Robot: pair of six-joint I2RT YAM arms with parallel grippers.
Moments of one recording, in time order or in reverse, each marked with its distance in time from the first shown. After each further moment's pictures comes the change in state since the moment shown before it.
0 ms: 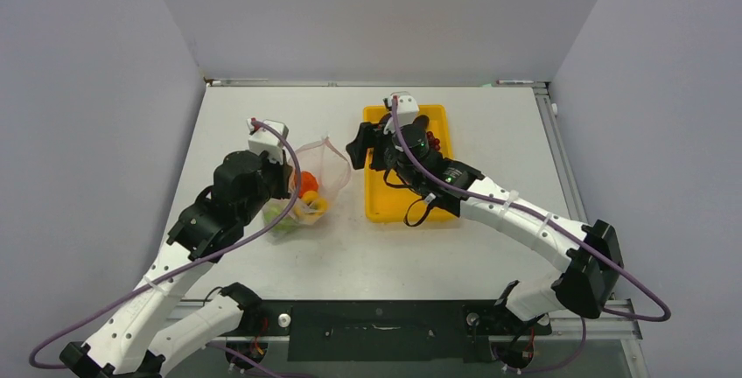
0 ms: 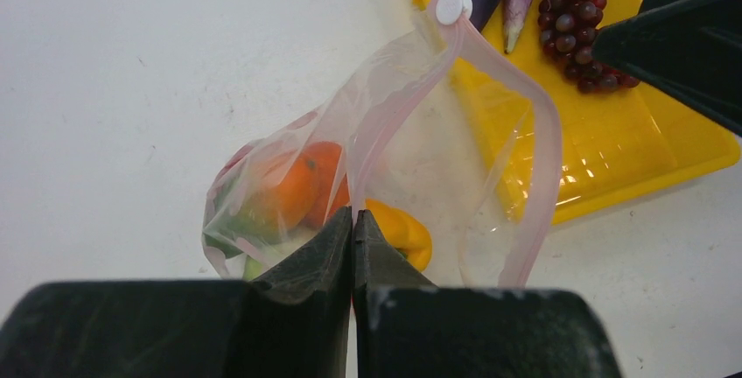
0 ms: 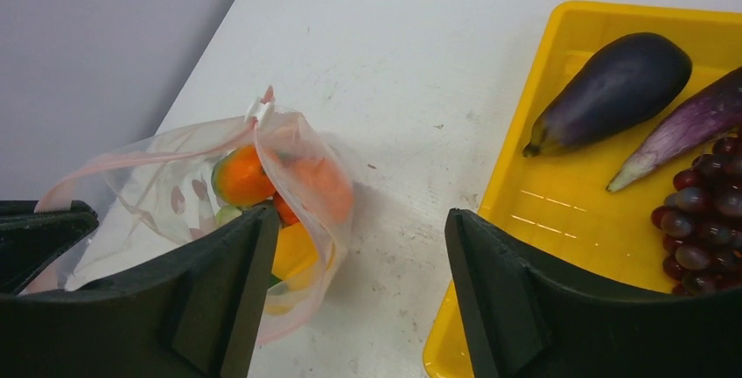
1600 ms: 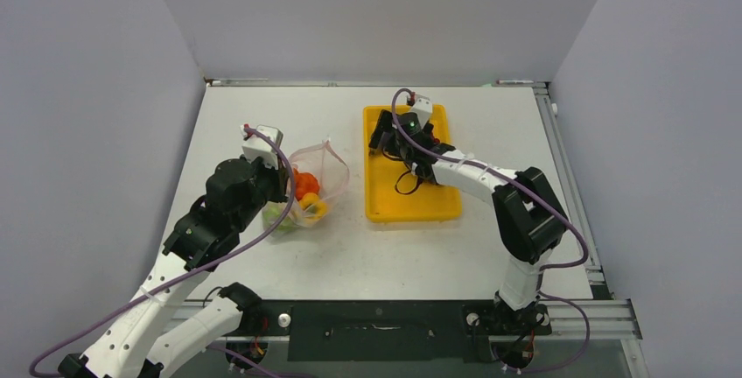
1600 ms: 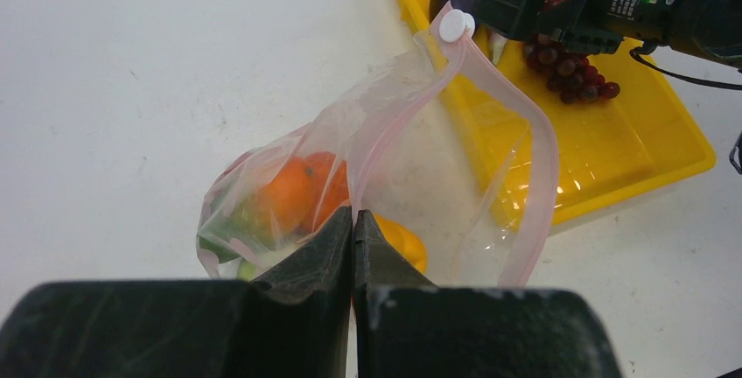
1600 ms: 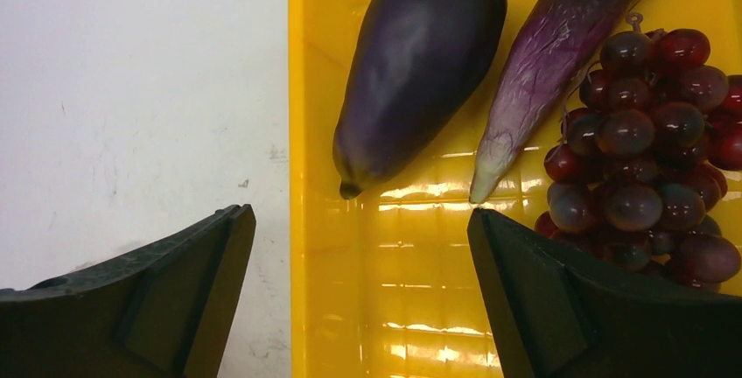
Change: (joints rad) left arm 0.016 -0.076 -0.061 0.052 0.035 0.001; right arm -0.261 0.373 -0.002 0.136 0.058 0.175
